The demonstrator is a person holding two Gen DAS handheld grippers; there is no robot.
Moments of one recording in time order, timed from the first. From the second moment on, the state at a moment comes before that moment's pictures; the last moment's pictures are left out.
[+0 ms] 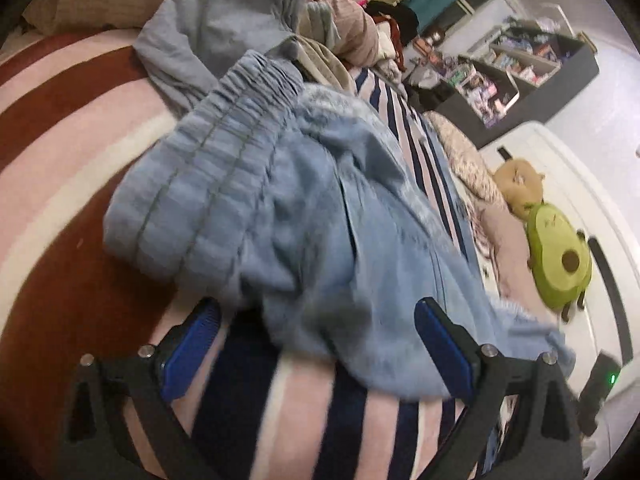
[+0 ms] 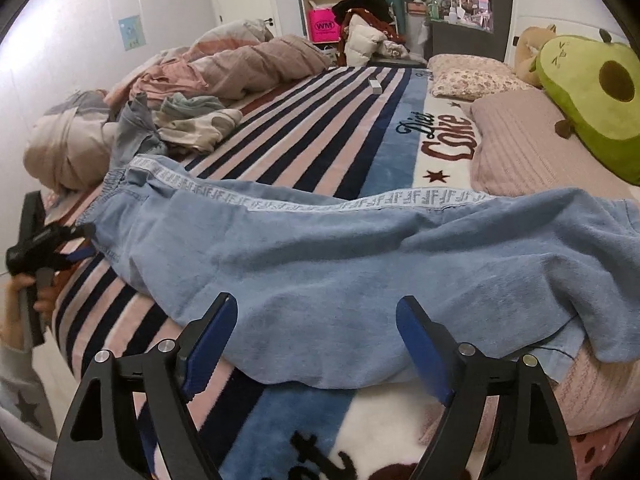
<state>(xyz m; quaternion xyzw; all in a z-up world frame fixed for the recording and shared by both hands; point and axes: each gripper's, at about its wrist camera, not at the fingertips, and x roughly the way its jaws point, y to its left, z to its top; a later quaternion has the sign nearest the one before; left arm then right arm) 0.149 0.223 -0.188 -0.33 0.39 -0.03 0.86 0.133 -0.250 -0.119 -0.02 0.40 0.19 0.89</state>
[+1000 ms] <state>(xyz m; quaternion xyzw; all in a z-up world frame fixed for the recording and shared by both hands) 0.026 0.385 -0.117 -0.29 0.25 0.22 0.90 0.113 -0.221 -0.113 -0.01 0.43 0.23 0.87</state>
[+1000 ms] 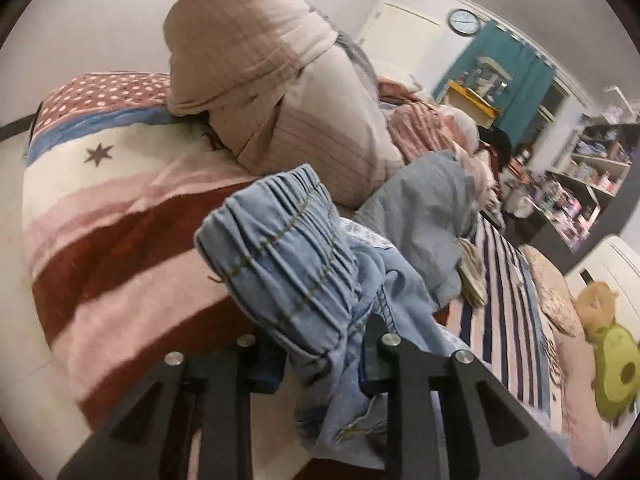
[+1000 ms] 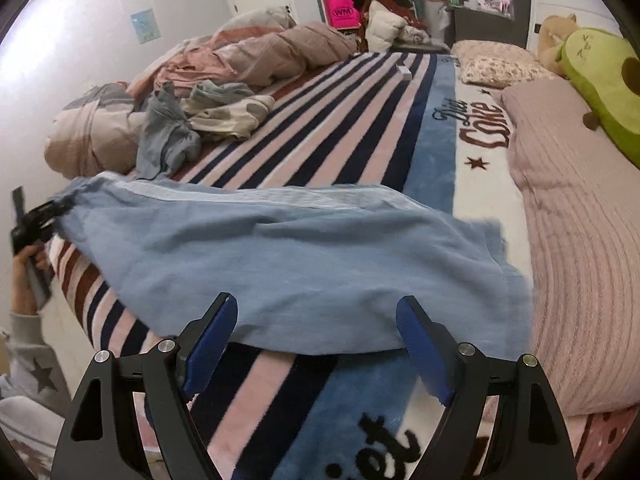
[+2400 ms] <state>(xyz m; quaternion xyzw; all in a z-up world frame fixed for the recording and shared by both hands) 0.064 0.068 -0.089 -0.06 0.36 -0.21 0.90 0.095 -0.224 -0.100 0.04 0.39 0.29 0.87</state>
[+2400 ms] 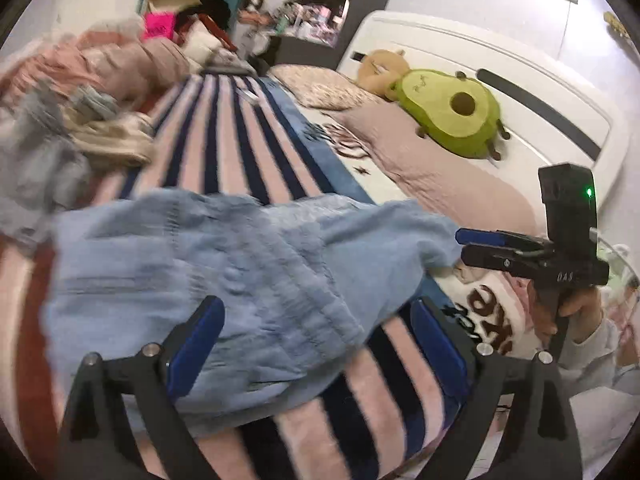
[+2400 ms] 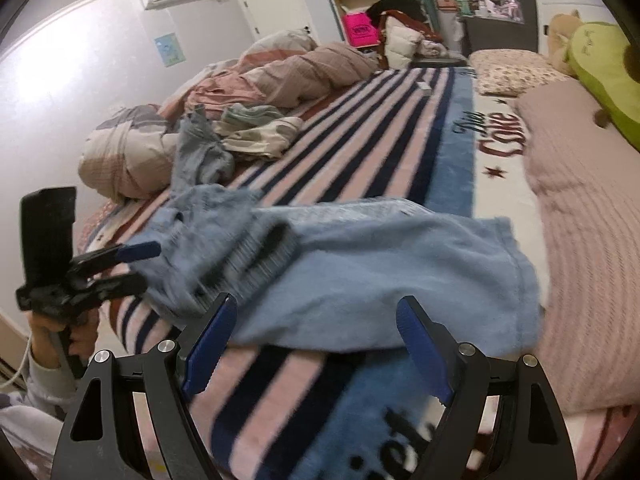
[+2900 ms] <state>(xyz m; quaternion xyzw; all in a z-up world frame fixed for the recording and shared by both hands) 0.055 0.162 -0.107 -0.09 0.36 -0.04 0.93 0.127 -0.080 -0.164 0.01 0.46 0.35 0.81</state>
